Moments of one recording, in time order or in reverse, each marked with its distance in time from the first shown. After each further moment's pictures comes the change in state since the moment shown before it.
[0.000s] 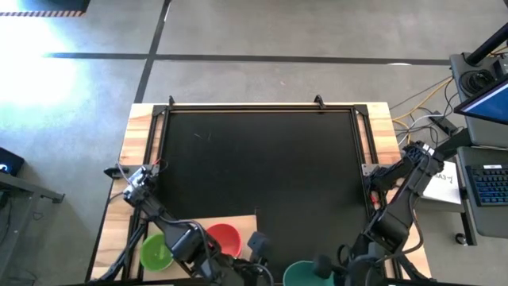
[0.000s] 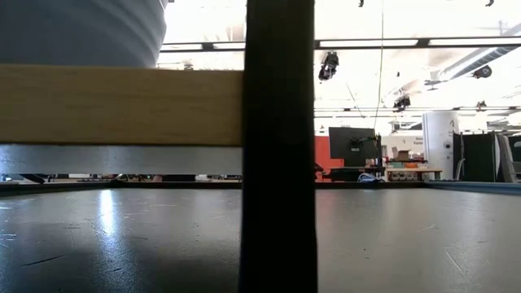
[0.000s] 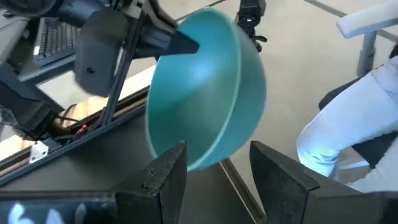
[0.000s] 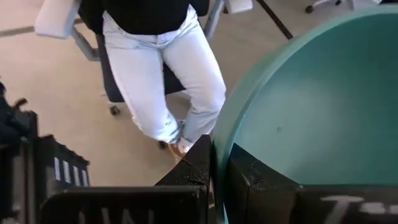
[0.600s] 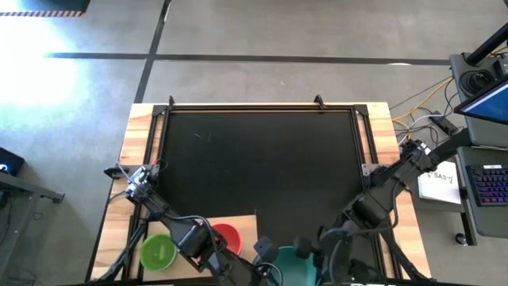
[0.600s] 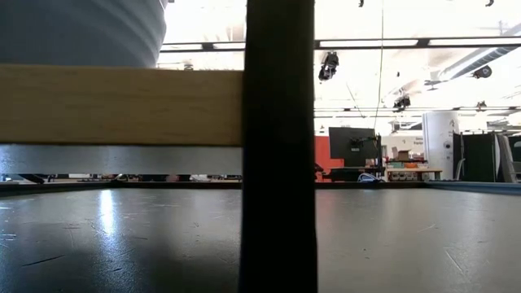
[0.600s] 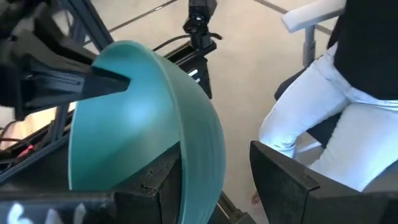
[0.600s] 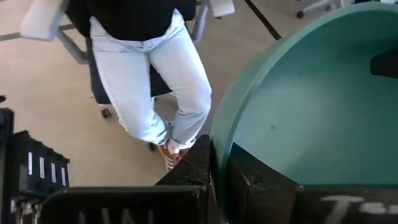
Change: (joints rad) left arm 0.033 0.002 -0.013 0.004 0.234 0.060; right arm -0.180 0.014 0.038 -0.034 -0.129 -0.121
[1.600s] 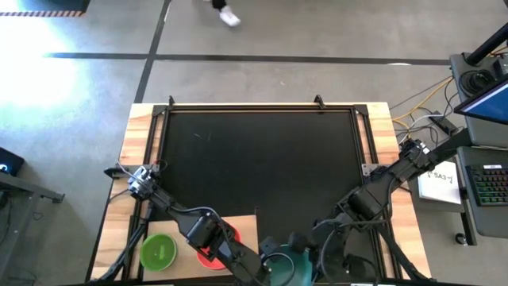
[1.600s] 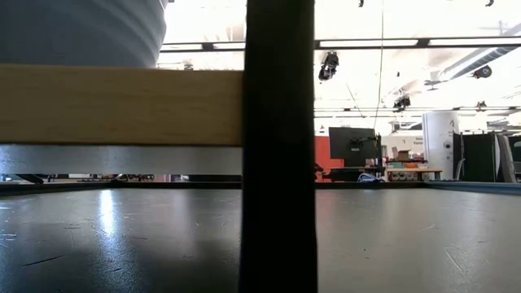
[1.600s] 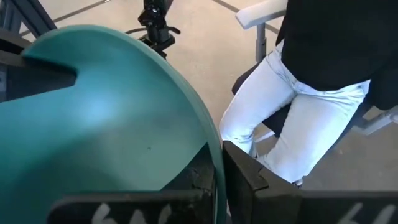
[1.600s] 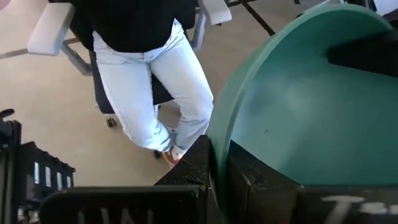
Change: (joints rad) left arm 0.056 0.002 -0.002 -0.038 0.254 0.013; right arm -0.052 0.007 0.029 -0.004 -0.070 0.014
